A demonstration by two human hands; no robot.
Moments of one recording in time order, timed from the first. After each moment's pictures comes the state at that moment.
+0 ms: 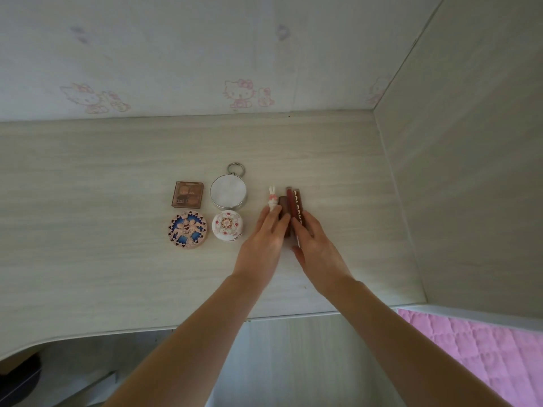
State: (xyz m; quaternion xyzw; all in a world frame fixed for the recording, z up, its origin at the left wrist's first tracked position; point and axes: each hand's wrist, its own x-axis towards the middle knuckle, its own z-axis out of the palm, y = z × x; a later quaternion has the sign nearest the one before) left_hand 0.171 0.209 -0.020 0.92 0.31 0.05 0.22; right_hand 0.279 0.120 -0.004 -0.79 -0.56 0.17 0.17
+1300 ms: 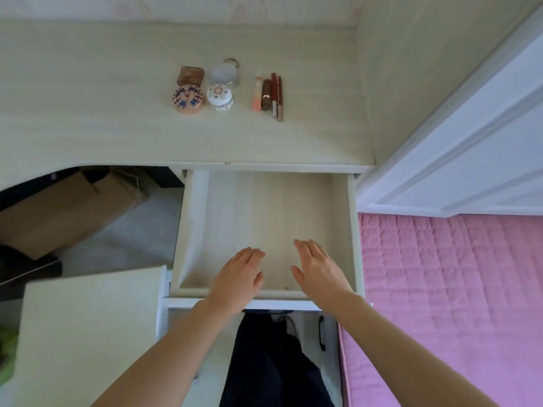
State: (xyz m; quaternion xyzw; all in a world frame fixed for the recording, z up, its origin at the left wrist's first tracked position) left_hand -0.005 -0.096 -0.060 0.90 0.36 -0.07 0.25; right_hand 0.170 -0.191 -0.046 -0.77 -0.58 0.25 0.08
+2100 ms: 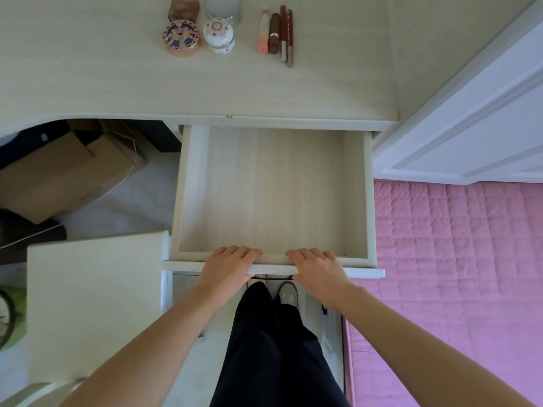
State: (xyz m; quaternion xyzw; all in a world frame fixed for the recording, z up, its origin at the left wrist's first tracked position) left_hand -0.054 -0.120 -0.079 0.94 0.28 -0.10 0.15; right_hand 0.140 -0.232 -0.092 -0.69 -0.66 0.26 -0.09
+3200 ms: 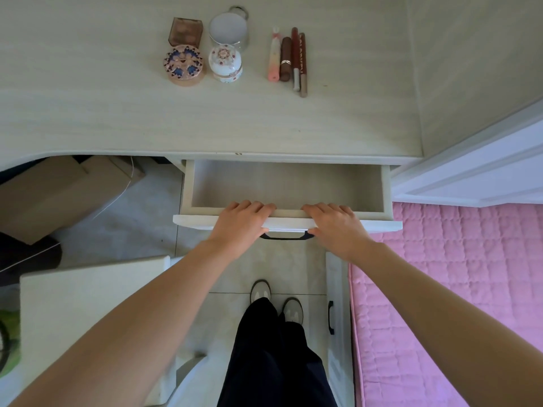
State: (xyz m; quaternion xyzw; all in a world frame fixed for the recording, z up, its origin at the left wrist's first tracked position) left_hand 0.028 0.024 -0.094 0.95 0.29 -0.10 0.11; right_hand 0.219 -0.090 -0.083 -0.75 -0.62 0.22 -0.07
